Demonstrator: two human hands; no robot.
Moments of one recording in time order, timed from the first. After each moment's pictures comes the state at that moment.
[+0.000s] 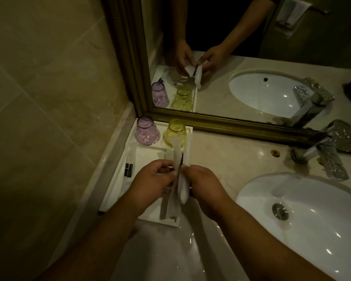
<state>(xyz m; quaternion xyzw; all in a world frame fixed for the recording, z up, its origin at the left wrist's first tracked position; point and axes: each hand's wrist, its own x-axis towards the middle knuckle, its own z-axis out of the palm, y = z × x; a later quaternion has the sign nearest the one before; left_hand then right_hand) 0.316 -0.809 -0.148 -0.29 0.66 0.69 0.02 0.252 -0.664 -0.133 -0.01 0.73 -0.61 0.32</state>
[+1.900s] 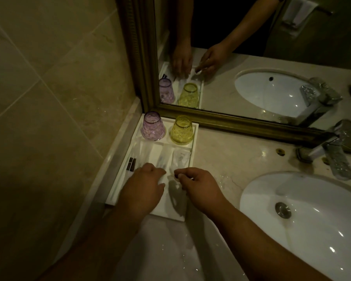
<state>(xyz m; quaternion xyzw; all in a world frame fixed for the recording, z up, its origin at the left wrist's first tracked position) 0.348 -0.830 -0.174 -0.19 0.96 0.19 0.04 0.272 -0.670 -0.143 -0.12 0.82 -0.49 0.26</state>
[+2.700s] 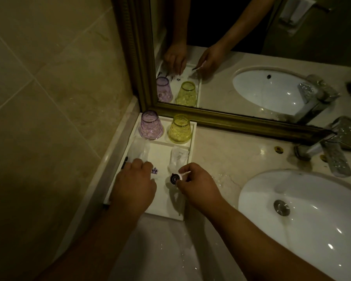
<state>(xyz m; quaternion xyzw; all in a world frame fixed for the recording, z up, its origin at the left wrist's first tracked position) 0.353 -0.834 -0.169 -0.23 0.97 0.06 0.01 0.268 -0.670 -0.160 -0.11 0.86 -0.42 0.26</state>
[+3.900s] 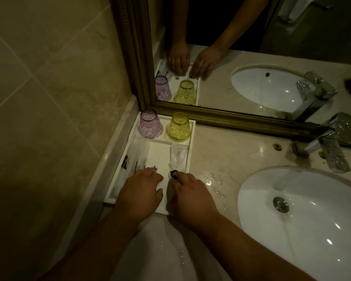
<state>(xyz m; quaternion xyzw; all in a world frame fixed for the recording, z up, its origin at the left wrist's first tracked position) 0.363 -0.826 -0.184 -0.14 0.98 0.13 0.04 0.300 -0.665 -0.176 -0.41 0.90 -0.09 0.12</state>
